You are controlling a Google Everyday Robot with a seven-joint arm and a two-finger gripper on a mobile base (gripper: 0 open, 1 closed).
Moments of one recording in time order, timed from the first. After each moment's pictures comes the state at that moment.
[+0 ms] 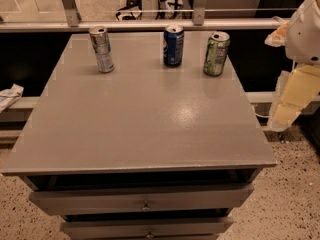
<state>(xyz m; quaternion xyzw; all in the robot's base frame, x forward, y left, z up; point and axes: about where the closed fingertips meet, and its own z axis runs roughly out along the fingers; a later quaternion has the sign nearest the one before) 0.438 -0.215 0.982 -0.60 0.78 -0.04 0.17</state>
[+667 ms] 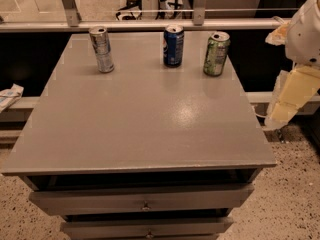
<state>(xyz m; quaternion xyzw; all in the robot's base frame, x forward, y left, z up) 0.447 -0.218 0.979 -0.60 0.78 -0.05 0.19</state>
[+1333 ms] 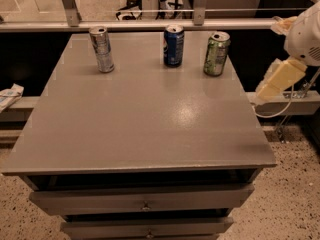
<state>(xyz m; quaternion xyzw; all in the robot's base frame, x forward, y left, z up) 0.526 -0.246 0.964 -0.54 0.78 -0.04 0.32</state>
